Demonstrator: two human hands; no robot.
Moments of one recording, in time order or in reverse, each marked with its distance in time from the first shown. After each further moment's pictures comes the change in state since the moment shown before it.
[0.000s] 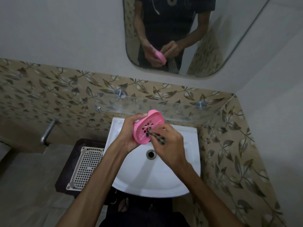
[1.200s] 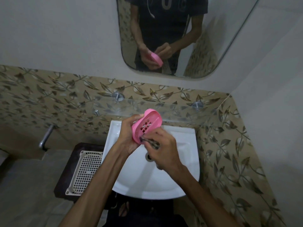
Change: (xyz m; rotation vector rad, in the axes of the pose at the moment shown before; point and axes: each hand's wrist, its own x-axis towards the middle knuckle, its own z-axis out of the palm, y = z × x) left_hand 0.003 -0.007 0.004 -0.079 -0.007 0.091; right_hand -0.005 -0.005 0.006 0.071 0.003 0.002
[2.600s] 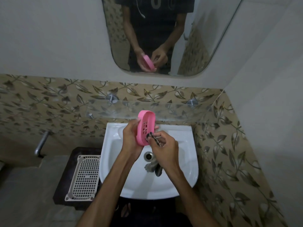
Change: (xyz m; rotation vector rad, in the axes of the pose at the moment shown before) left_hand 0.013 -0.030 0.005 0.062 0.071 0.157; right_hand -0.018 0.000 0.006 0.220 0.022 0.660
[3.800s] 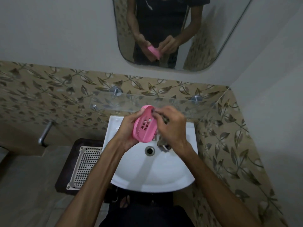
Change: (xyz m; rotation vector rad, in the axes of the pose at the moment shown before) left_hand -0.011 0.032 -0.009 0.088 -0.210 -0.142; right_hand 0.045 -0.033 -0.016 -0.292 0.085 -0.686
